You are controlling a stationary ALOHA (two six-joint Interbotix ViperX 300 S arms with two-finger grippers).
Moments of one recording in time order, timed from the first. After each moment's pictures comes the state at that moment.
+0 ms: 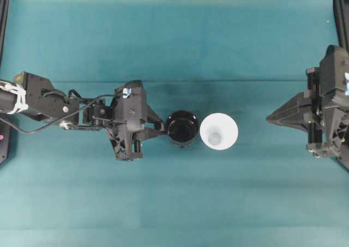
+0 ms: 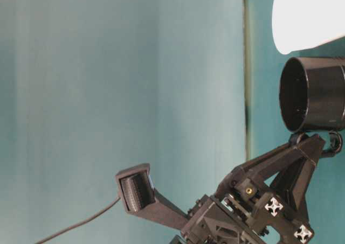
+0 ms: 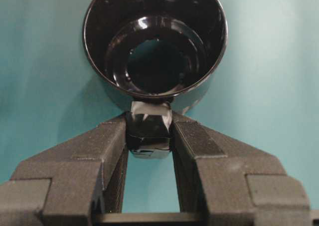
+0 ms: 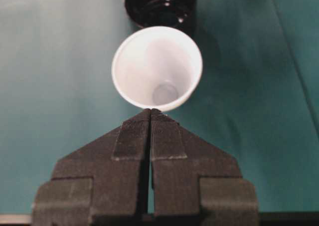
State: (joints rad) left arm 0.05 0.12 0.77 0.02 -0.25 -0.01; right arm -0.04 -0.78 1.05 0.03 0.39 0.16
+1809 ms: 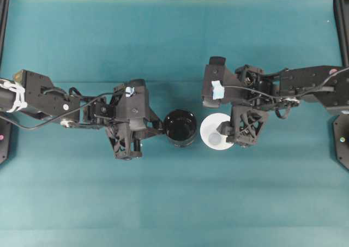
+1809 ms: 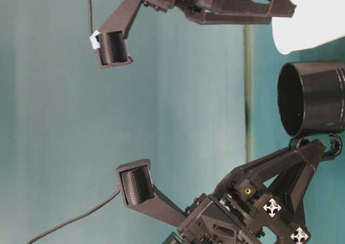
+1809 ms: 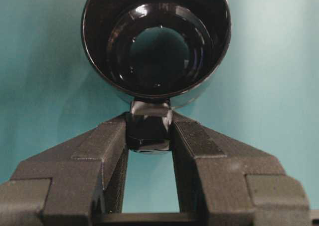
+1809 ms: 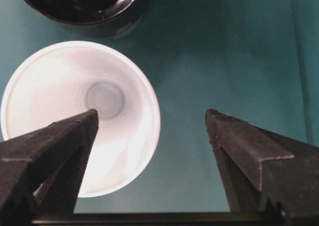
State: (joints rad) left arm 0.05 0.10 0.75 0.02 -0.17 0.00; right arm -0.11 -0.09 0.67 -0.01 0.57 0.07
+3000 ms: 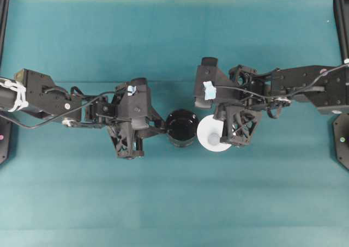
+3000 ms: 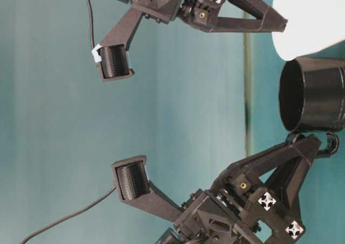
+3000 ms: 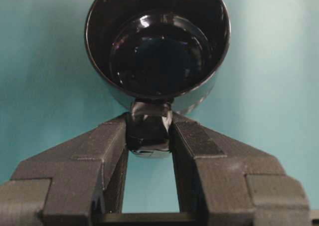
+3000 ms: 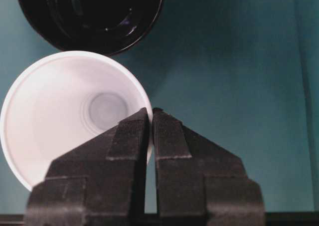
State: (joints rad) left arm 0.05 0.10 0.74 0.02 -0.16 0.00; right arm -0.10 -0.05 0.62 -0.01 0.59 0.07
